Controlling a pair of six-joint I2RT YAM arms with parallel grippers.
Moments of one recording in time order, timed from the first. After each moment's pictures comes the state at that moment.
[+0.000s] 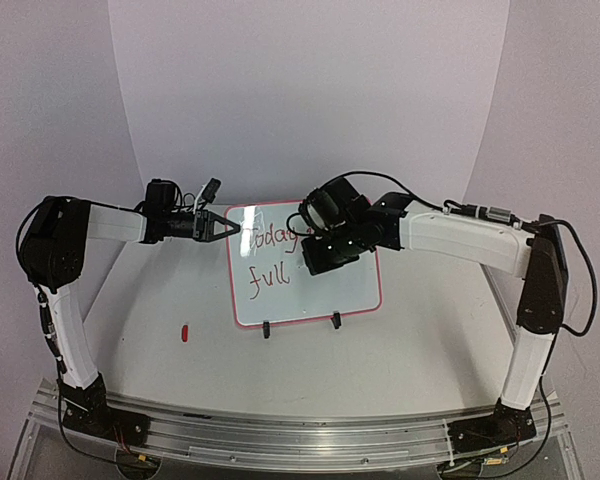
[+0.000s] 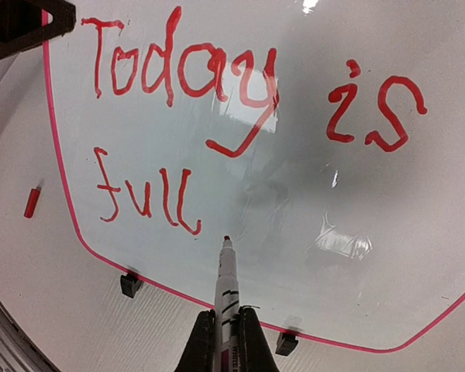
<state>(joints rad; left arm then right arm) -0.24 1.96 1.25 0.24 1.20 -0.28 0.89 1.90 1.66 -0.66 0.13 0.36</state>
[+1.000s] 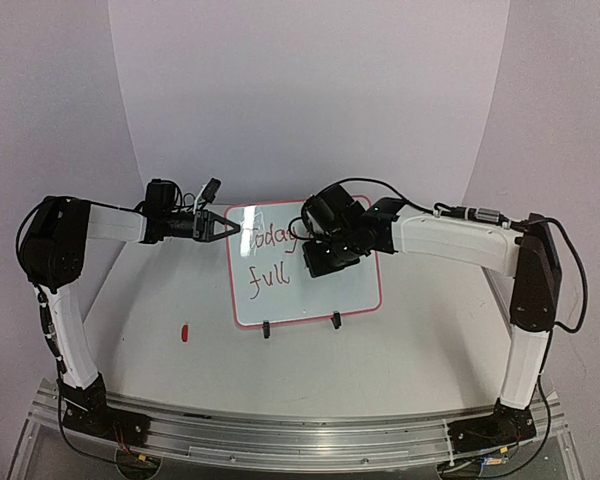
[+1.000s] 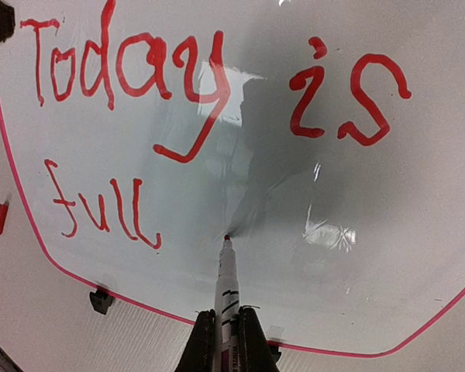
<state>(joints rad) -0.24 1.96 1.25 0.24 1.20 -0.28 0.88 1.94 1.65 -0.65 0.20 0.38</state>
